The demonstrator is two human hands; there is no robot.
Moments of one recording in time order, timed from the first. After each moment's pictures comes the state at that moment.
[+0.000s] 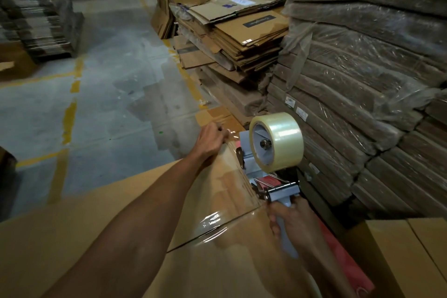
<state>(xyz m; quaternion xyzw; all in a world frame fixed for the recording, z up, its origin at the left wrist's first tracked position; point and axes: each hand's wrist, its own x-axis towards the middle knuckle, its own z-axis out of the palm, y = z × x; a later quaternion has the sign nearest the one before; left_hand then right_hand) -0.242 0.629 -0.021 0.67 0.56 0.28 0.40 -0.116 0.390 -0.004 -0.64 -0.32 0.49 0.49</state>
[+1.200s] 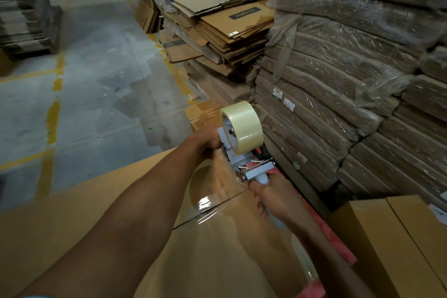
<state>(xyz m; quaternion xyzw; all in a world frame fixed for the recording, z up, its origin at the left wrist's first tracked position) -0.226 0.624 -0.019 0.84 0.45 -0.04 0.29 -0.119 0.397 0.016 -0.75 -0.38 0.43 0.33</state>
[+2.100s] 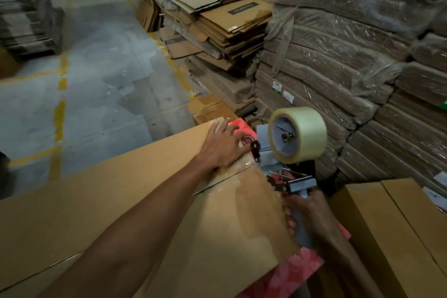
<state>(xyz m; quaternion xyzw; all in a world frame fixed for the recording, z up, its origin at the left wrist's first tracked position) -0.232 0.530 -0.031 0.91 0.40 0.02 0.11 -0.103 0.291 0.001 -0.69 -0.28 0.46 0.48</state>
